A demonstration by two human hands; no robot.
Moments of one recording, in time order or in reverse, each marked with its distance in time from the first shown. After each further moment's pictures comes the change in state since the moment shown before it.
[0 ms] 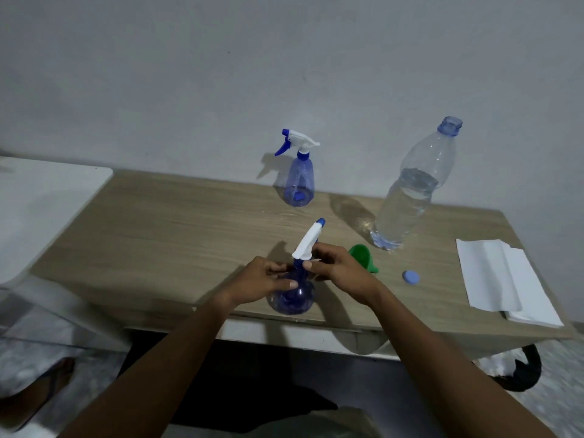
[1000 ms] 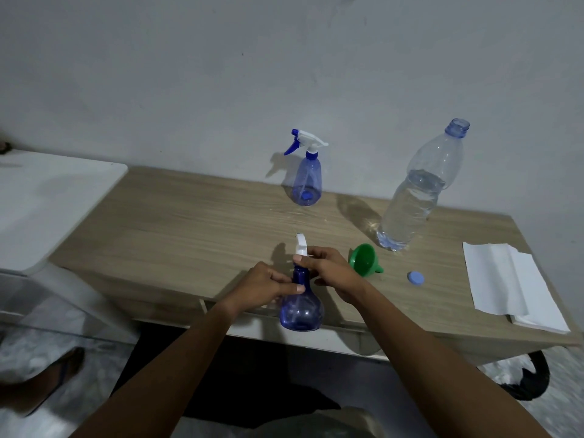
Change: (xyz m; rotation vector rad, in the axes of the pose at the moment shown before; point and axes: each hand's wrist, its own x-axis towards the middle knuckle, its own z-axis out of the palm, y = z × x) left_hand -0.033 0.015 0.016 0.047 0.079 -0.118; right_hand 0.012 -0.001 0.028 0.047 0.078 0.203
